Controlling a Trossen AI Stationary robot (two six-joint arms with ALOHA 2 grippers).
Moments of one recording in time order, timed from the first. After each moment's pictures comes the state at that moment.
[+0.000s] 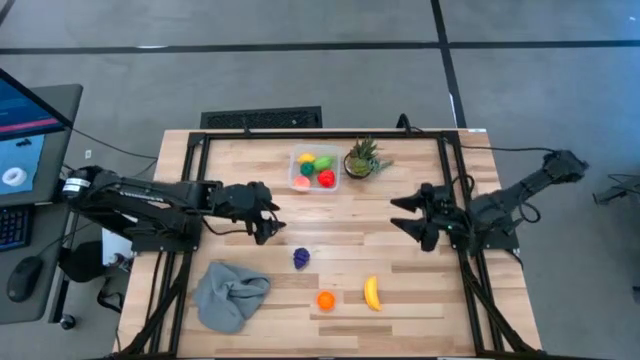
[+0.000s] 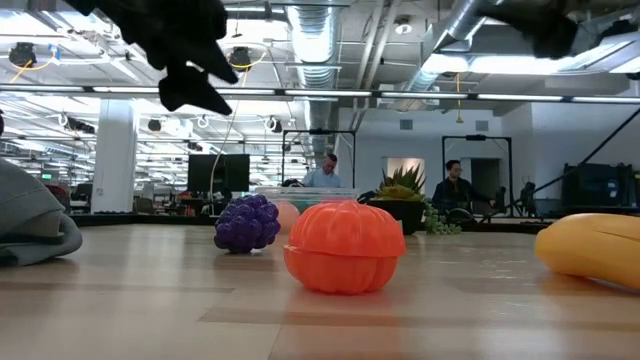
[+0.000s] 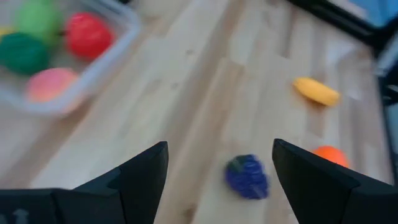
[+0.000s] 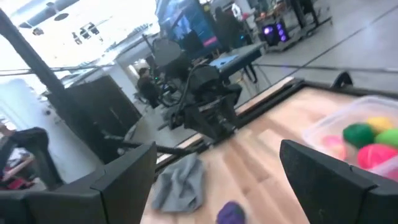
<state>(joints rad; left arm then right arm) -0.05 1.09 0.73 -0.29 -0.10 -0.49 0.53 0.68 0.45 0.24 0.67 0.50</state>
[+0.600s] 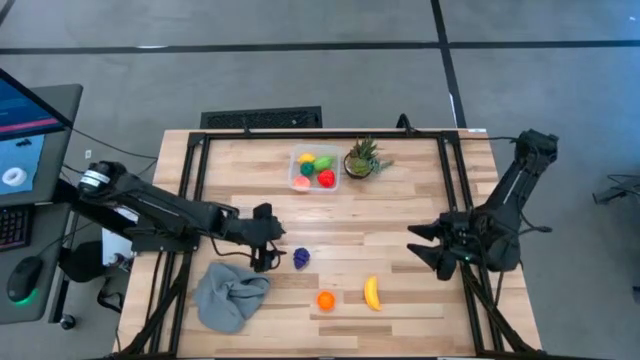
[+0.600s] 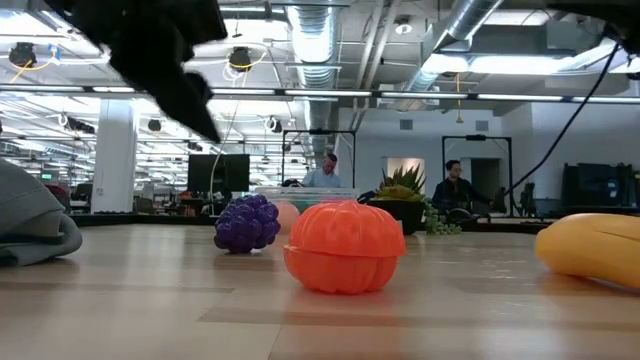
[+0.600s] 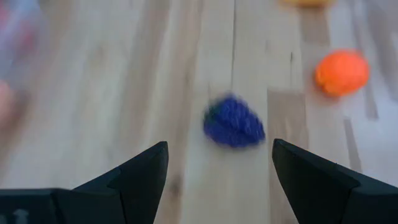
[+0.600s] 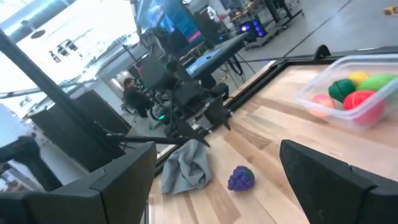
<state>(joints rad) -0.27 1.29 0.75 -0.29 -0.18 -0.31 1.05 0.85 0.45 0.25 1.28 0.75</state>
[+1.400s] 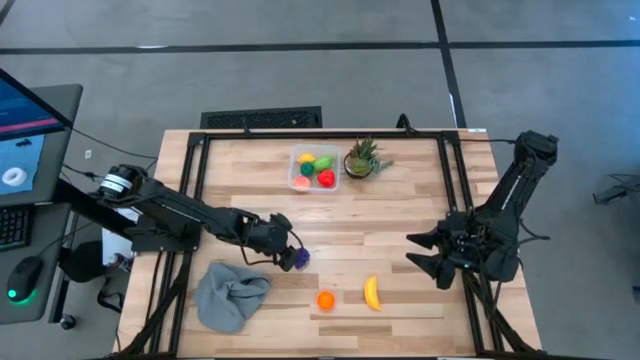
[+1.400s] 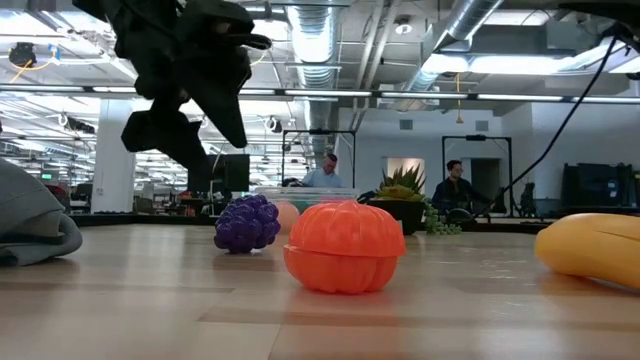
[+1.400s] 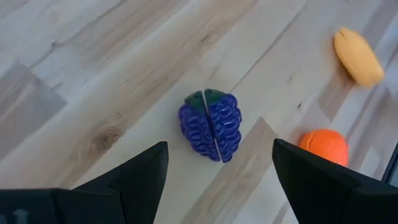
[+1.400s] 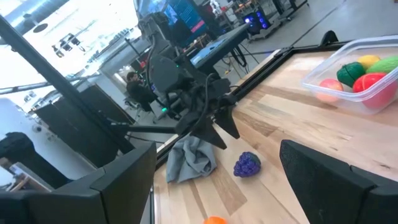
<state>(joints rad) -0.26 1.49 0.86 -0.32 -0.12 -1.07 1.09 0.92 0.45 0.27 1.28 0.81</state>
